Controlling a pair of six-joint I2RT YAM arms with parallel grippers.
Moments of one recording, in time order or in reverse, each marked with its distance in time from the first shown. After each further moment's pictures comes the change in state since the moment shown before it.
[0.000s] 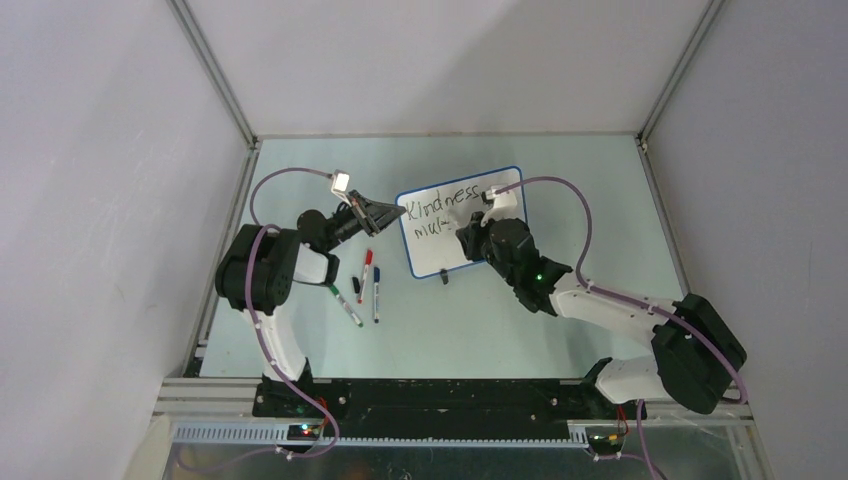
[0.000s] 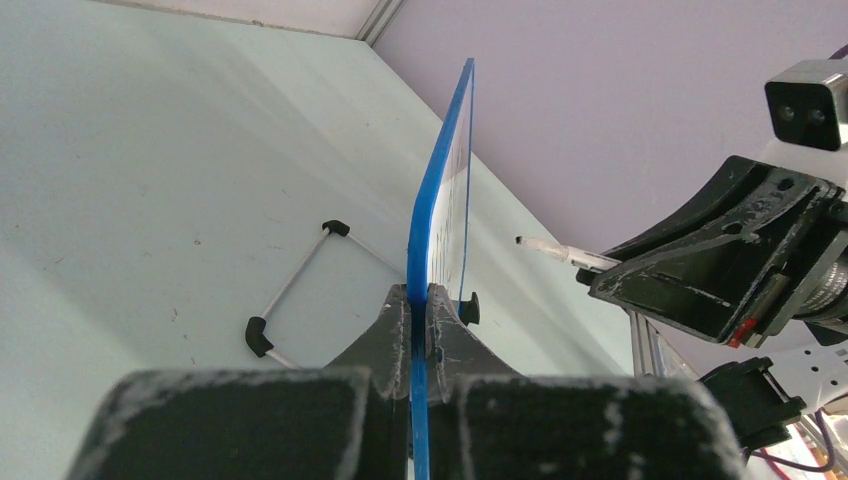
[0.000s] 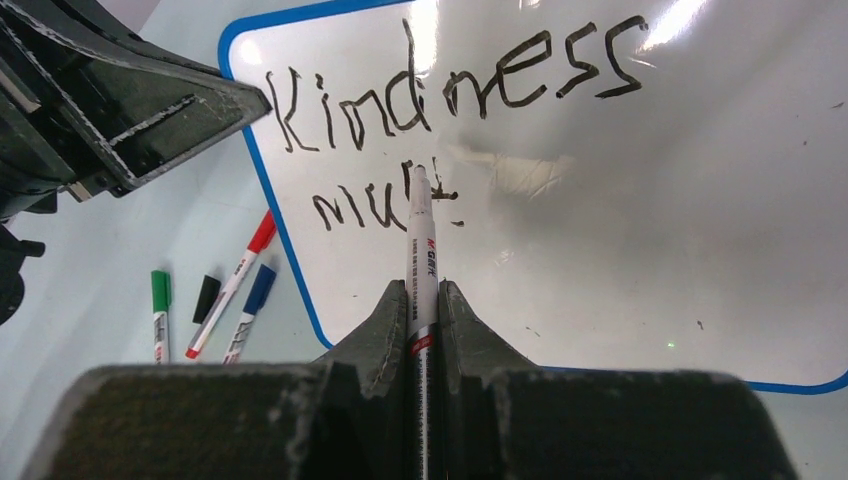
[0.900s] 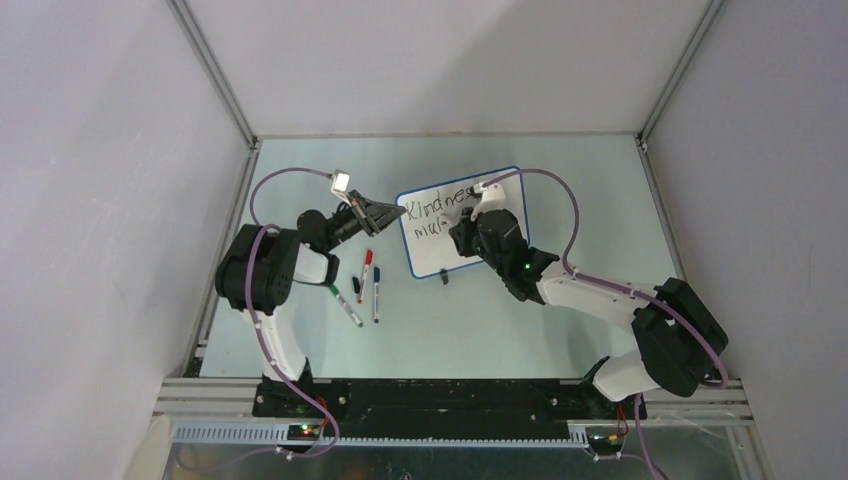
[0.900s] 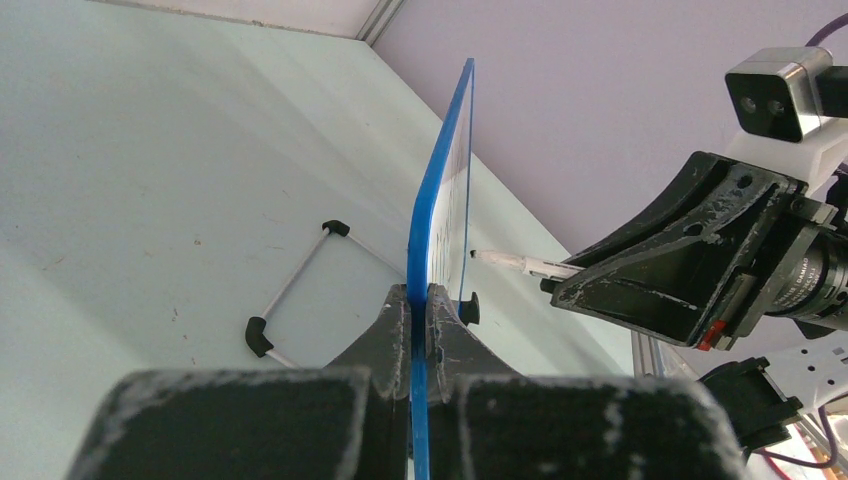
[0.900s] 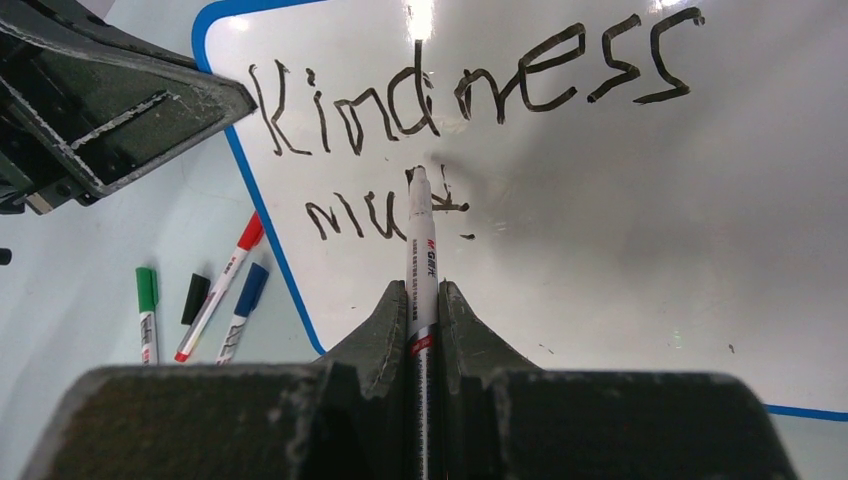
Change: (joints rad) left arm 0.000 0.000 0.000 0.000 0.000 0.000; right arm -0.010 0.111 0.084 -0.041 -0.032 0.004
